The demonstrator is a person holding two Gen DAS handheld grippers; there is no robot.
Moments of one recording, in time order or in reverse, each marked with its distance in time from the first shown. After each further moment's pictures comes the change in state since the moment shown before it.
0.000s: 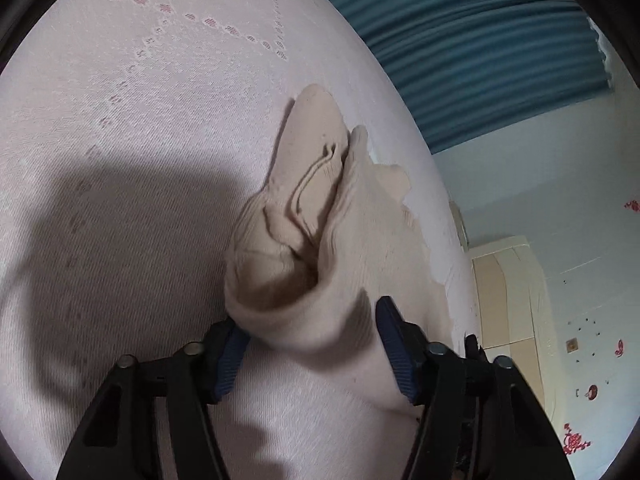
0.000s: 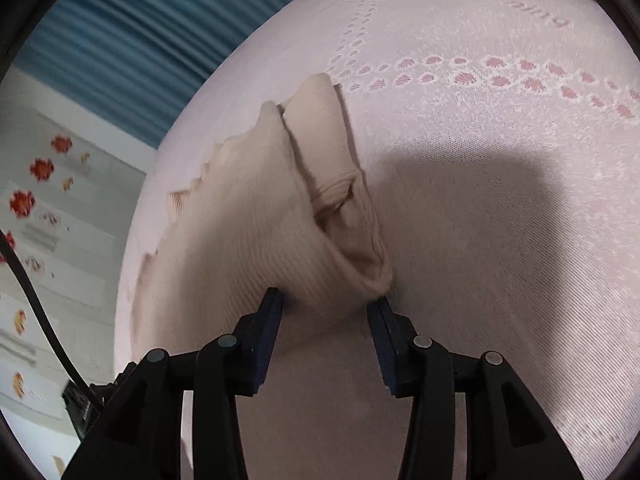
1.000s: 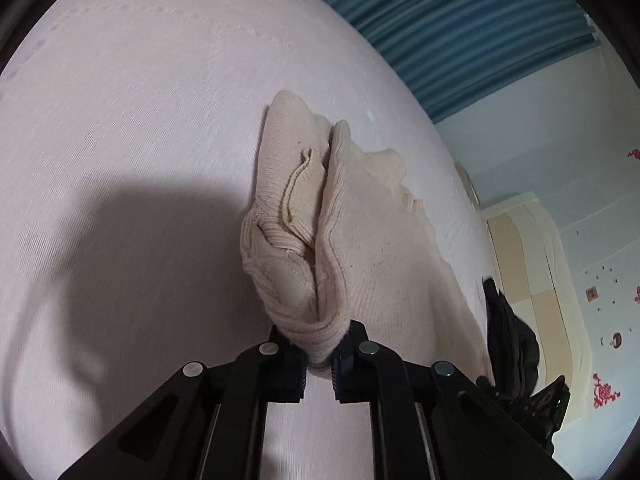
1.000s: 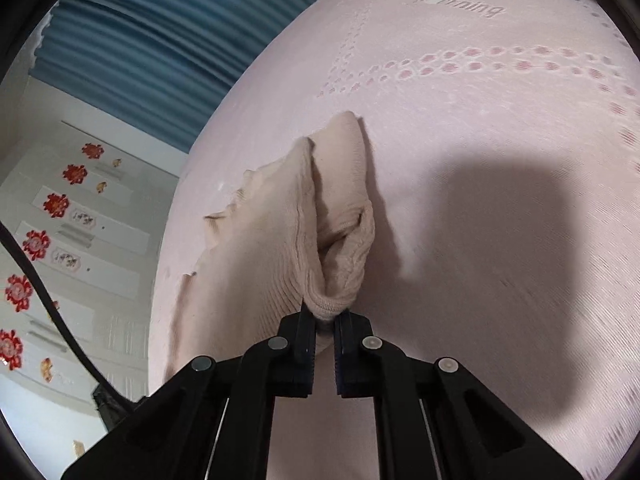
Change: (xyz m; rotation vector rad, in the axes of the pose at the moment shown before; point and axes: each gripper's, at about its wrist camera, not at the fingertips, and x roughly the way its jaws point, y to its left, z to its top) left arm -0.097 0.013 -0.083 0.119 0.064 0.072; right arm -0.124 -0.039 -0.062 -0.020 0.008 0.113
